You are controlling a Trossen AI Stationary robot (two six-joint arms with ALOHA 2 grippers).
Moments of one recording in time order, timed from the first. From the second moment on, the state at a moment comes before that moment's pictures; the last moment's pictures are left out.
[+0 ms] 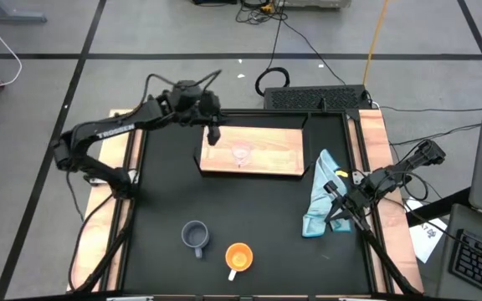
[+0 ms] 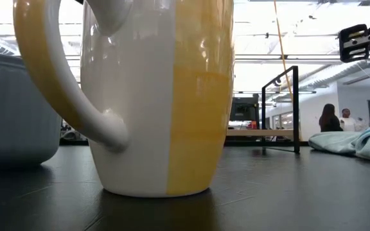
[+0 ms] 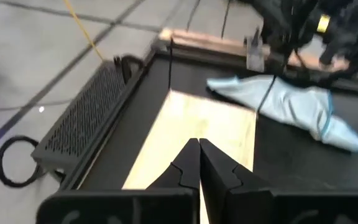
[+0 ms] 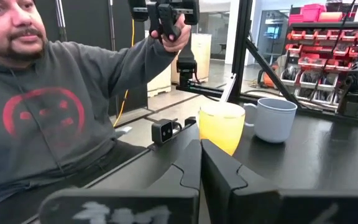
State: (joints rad) left arm 0.50 1.42 1.24 -0.31 0.27 0.09; right arm 0.51 0.07 0.02 0.06 -0.12 -0.01
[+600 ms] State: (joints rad) left arm 0.47 1.77 1.56 -0.75 0.26 0.25; right arm 0.51 0.07 0.02 0.03 -0.12 -0.01
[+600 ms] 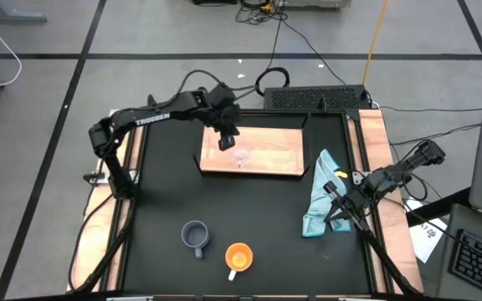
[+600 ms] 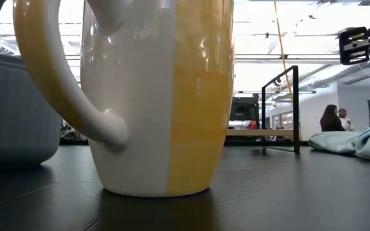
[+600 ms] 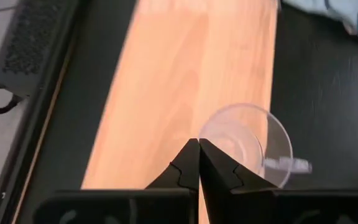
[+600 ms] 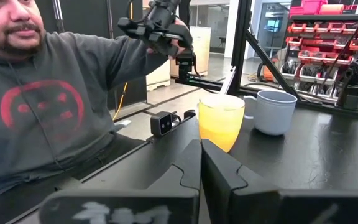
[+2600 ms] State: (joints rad) left arm 0.42 1.91 1.68 -0.87 0.16 0.37; right arm 0.51 0.07 0.02 0.01 -0.05 0.00
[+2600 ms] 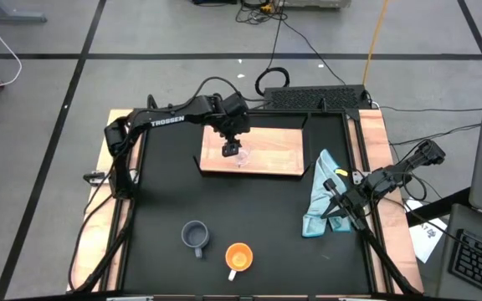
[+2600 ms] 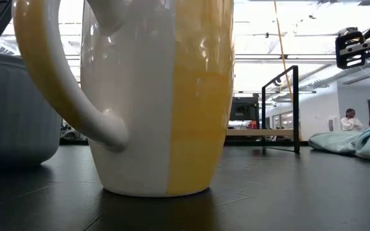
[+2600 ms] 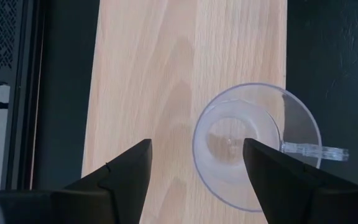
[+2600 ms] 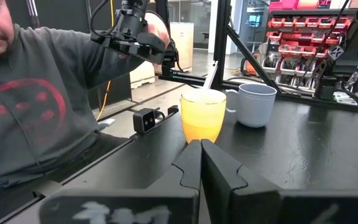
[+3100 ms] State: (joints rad) left arm 0.43 1.91 1.68 -0.91 0.15 0.31; right arm 0.51 0.07 0.02 0.01 -0.05 0.03
